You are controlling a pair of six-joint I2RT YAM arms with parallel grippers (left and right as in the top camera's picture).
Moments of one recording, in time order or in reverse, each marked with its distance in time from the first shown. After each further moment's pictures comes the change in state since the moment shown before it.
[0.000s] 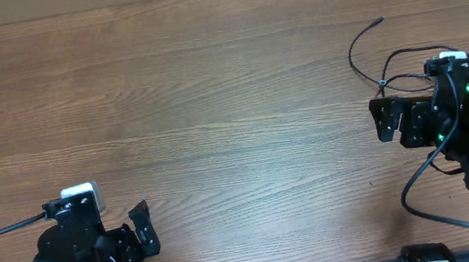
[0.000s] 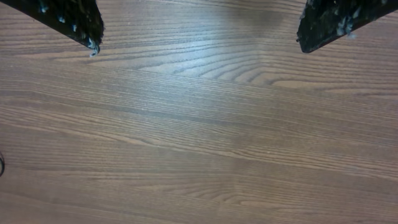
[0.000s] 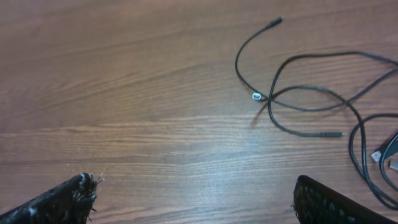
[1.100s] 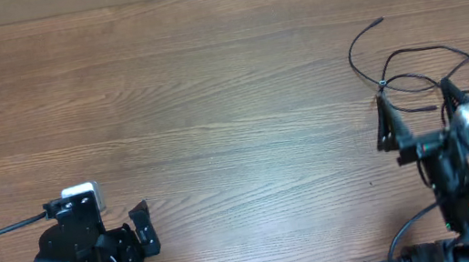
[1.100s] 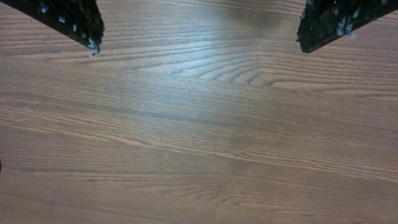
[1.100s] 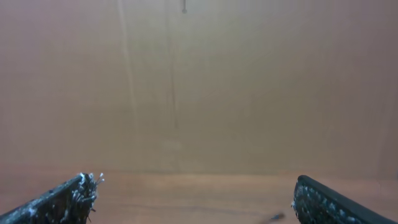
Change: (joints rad) left arm 0.000 0.000 -0.006 0.000 -0.003 0.000; right arm 0.034 -0.629 -0.718 1.054 0.019 -0.004
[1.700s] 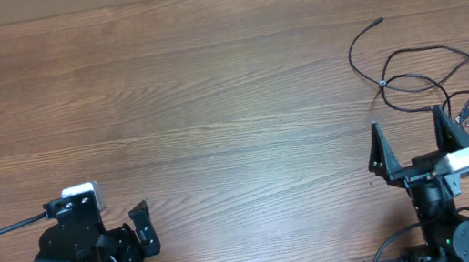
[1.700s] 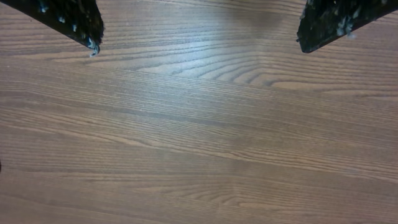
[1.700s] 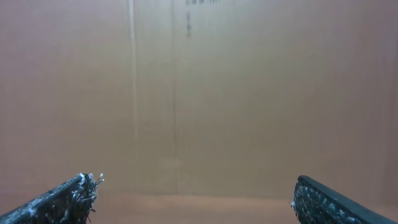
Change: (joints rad) left arm 0.000 0.000 0.000 0.000 0.000 0.000; right arm 0.020 -0.287 -0.358 0.240 0.030 -0.001
